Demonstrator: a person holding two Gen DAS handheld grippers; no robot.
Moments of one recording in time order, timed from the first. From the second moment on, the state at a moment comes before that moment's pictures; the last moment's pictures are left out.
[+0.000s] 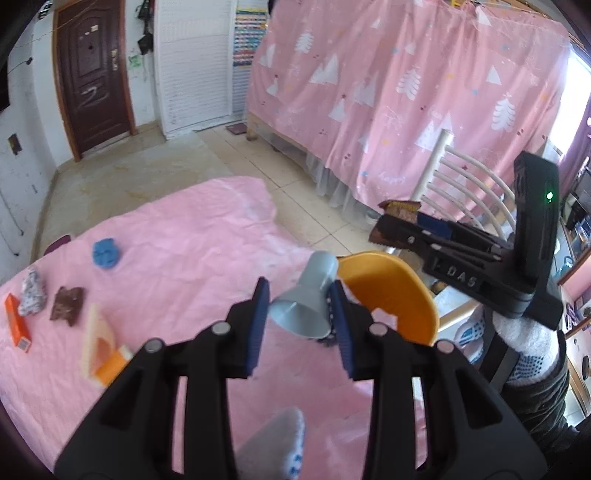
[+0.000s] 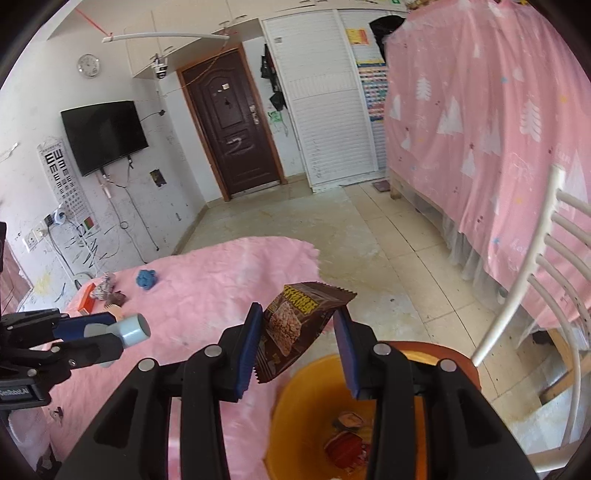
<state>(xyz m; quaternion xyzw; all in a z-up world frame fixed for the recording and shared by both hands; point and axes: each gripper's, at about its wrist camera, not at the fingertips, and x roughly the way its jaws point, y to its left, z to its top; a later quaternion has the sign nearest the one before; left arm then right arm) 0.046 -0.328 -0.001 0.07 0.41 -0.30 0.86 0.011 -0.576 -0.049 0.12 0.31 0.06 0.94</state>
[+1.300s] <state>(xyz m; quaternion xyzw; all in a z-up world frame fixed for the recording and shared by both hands) 0.048 -0.366 0.018 0.03 0.41 -0.36 0.84 0.007 -0.582 -0.052 0.13 0.33 0.03 0.94</state>
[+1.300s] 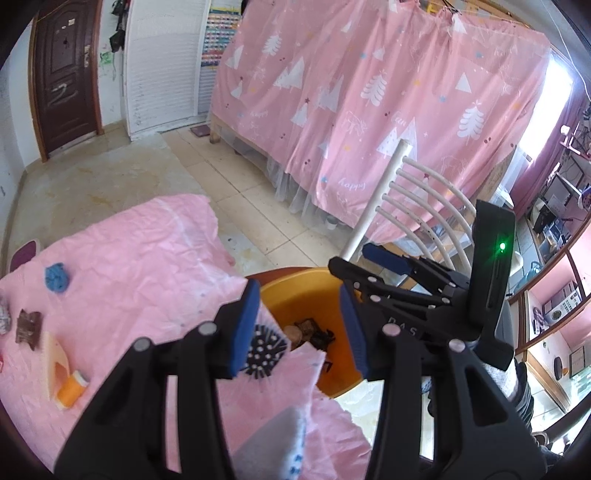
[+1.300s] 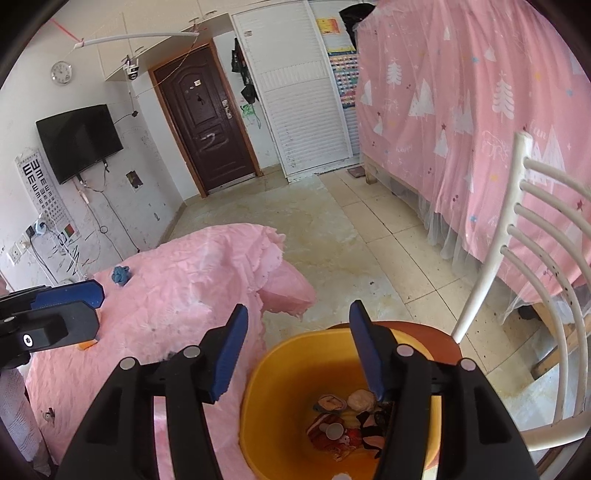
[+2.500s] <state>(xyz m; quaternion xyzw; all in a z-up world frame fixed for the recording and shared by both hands) 0.105 -0.110 0.026 -0.03 0.39 -0.14 0.91 0.077 -0.334 -0.008 0.00 0.34 0.19 0.92</state>
